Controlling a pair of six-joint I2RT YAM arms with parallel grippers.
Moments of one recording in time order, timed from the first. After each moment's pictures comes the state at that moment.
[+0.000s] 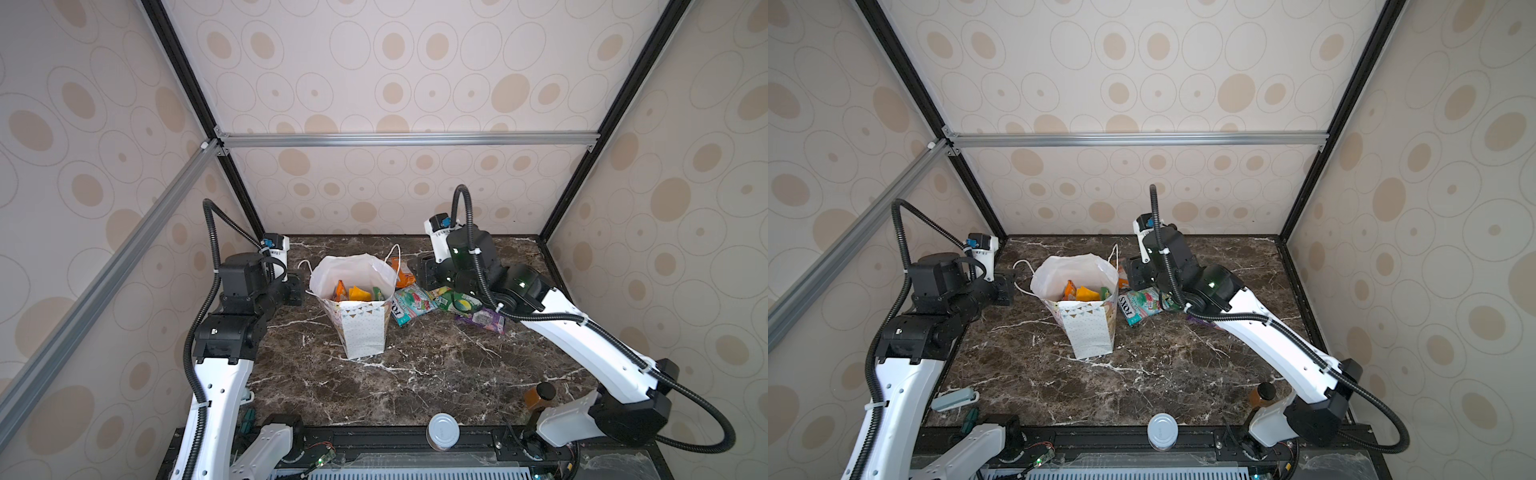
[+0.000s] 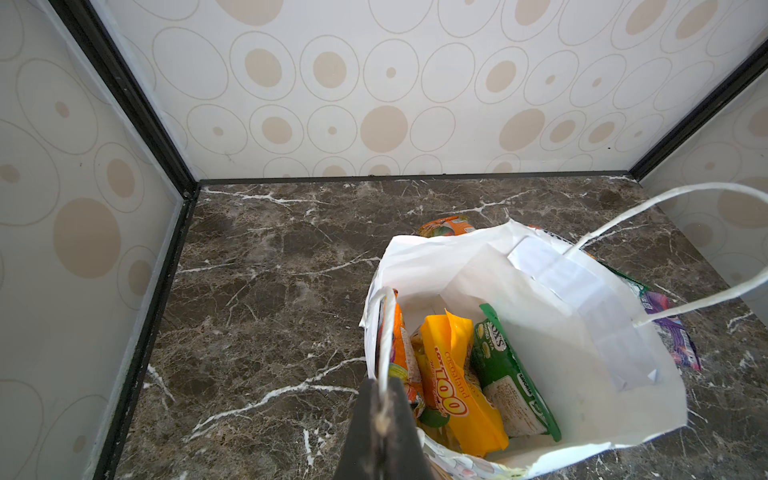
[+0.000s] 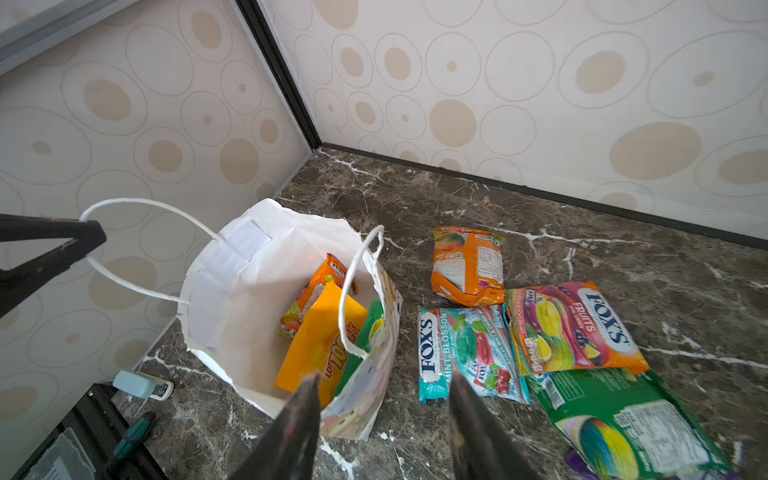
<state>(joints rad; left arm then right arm) -0.04 0.95 1.27 -0.82 0.14 -0.04 0.84 1.38 1.62 -0.71 0.21 0.35</state>
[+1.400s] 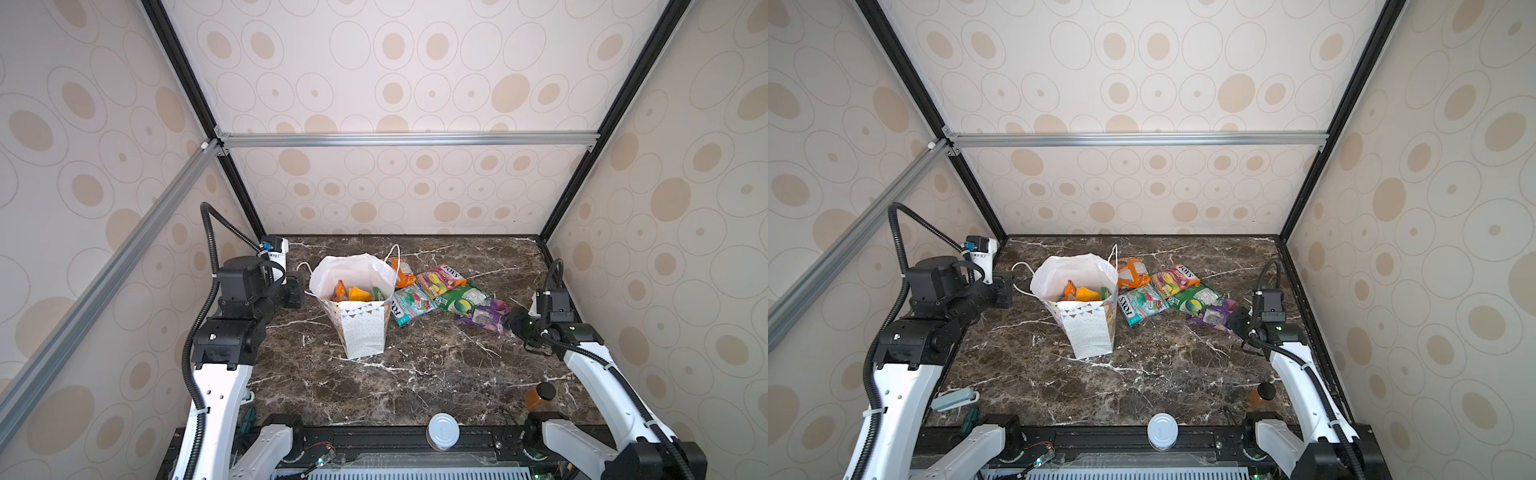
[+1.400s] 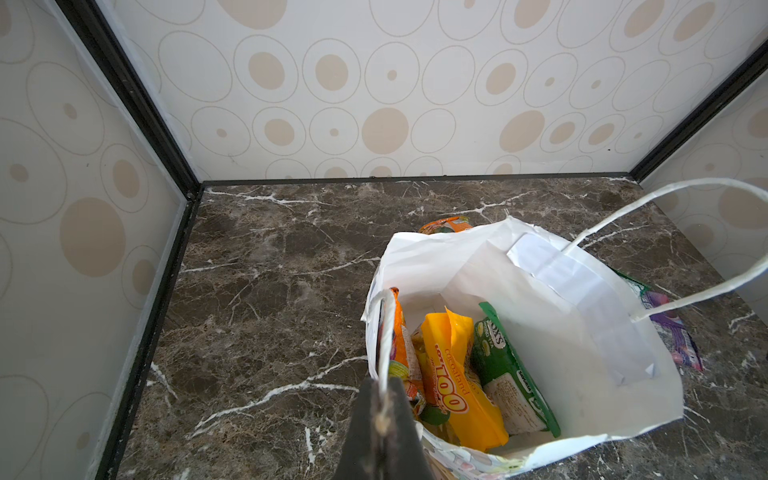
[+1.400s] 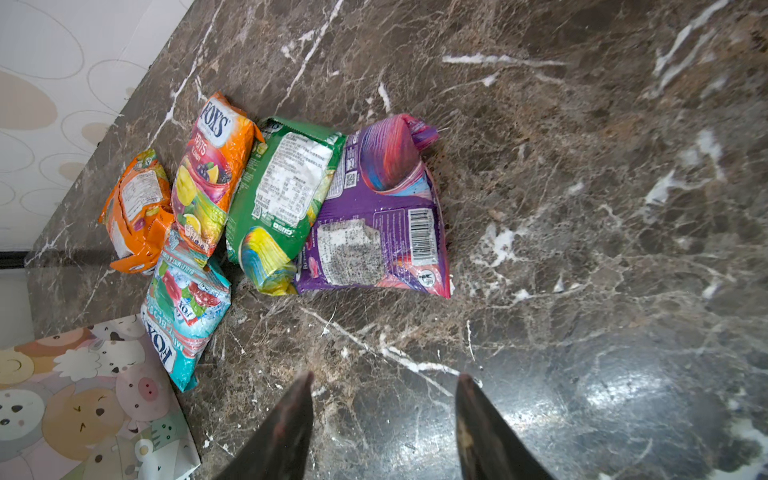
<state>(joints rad) -0.04 0.92 1.26 -0.81 0.14 -0.04 -0.02 1.04 0.74 -0.63 -0.13 0.65</state>
